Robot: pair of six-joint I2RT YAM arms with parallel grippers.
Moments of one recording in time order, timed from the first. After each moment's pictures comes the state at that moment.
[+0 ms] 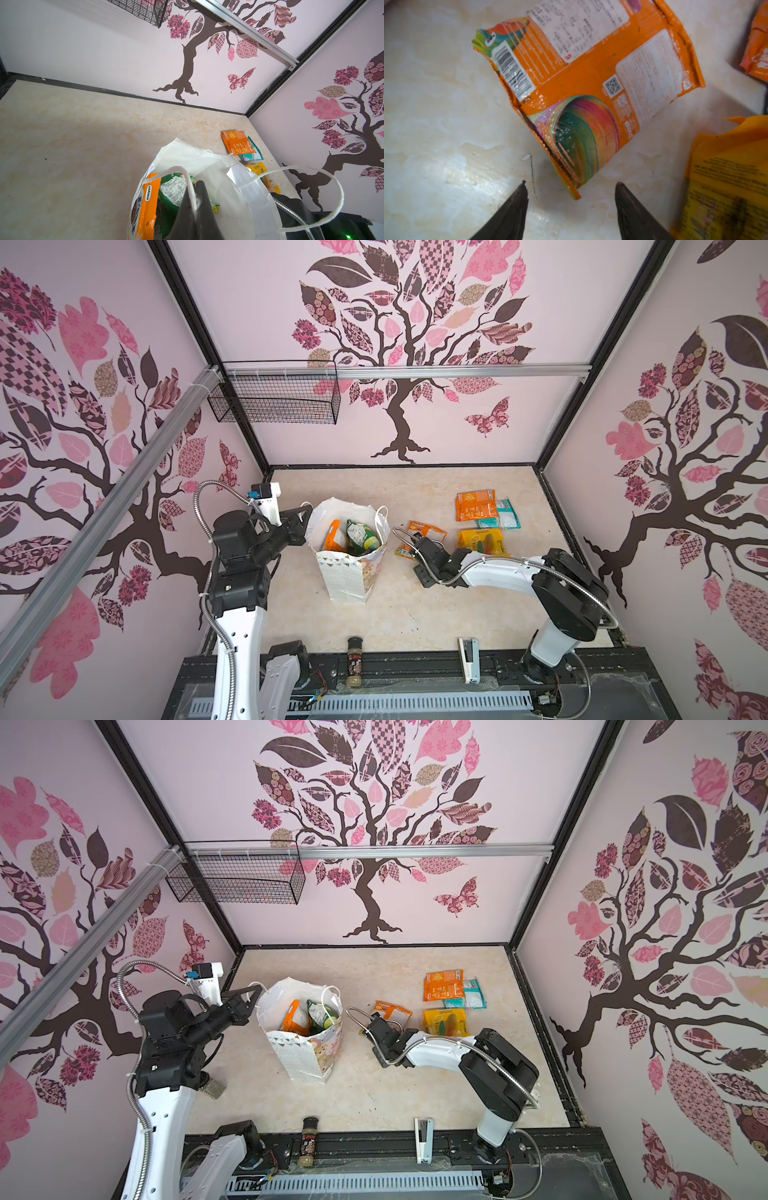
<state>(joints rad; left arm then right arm) 0.19 0.79 0.95 -0.43 0.63 -0.29 0.88 1.71 0.95 -0.35 0.36 0.25</state>
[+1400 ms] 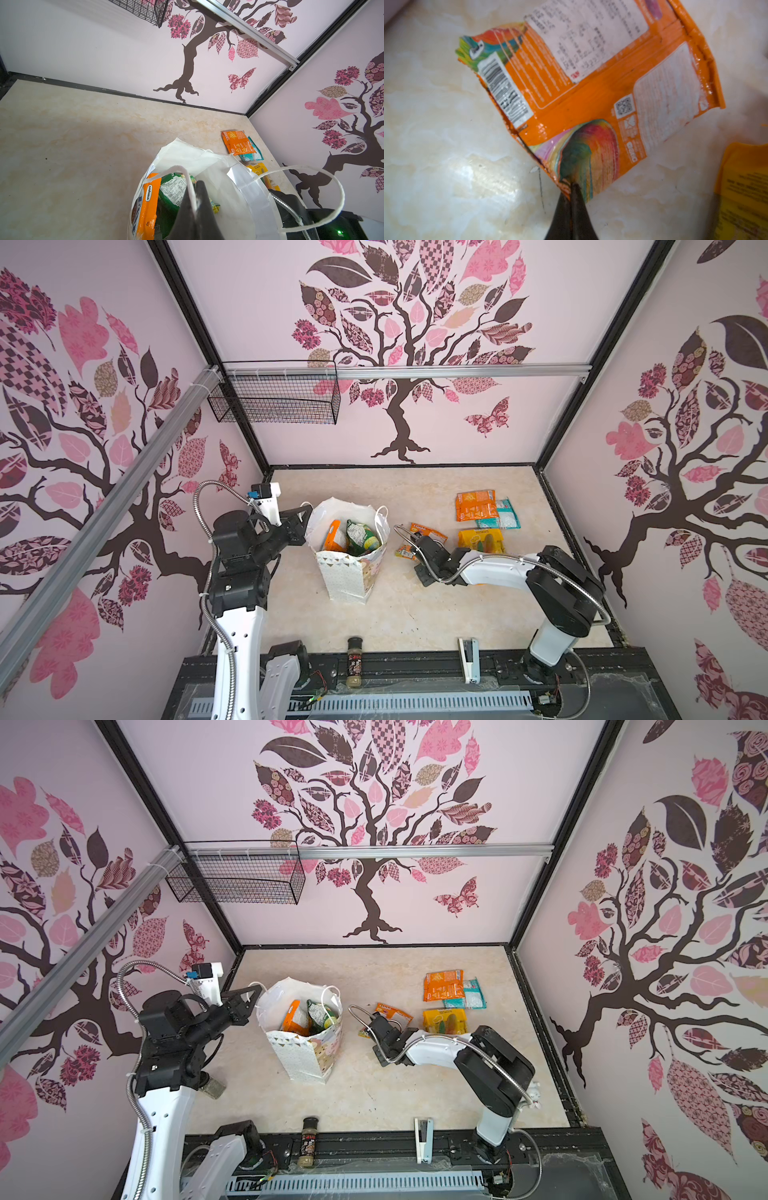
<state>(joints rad) 0.19 0.79 0.95 -0.43 0.63 -0.29 0.84 1.70 0.92 -0.30 0.24 0.27</state>
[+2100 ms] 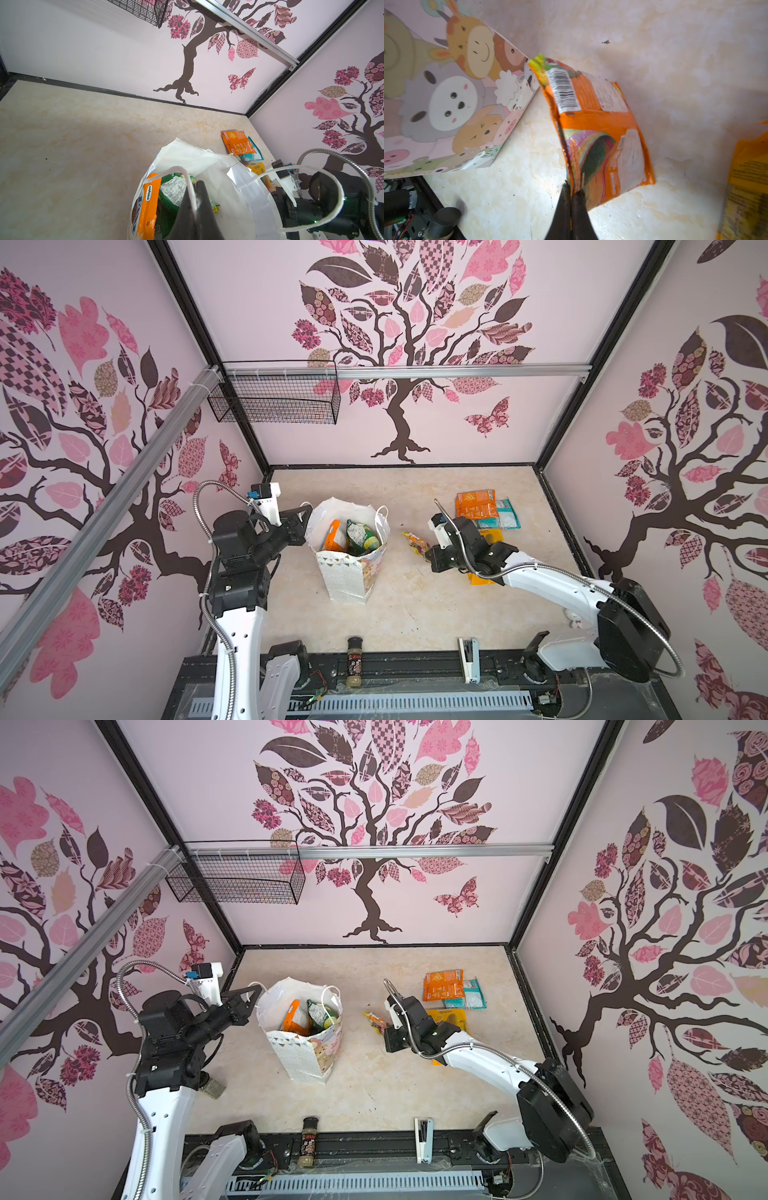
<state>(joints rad) 0.19 0.79 0.95 -0.43 0.63 -0.29 0.69 1.36 0.85 -0.26 -0.12 0.39</state>
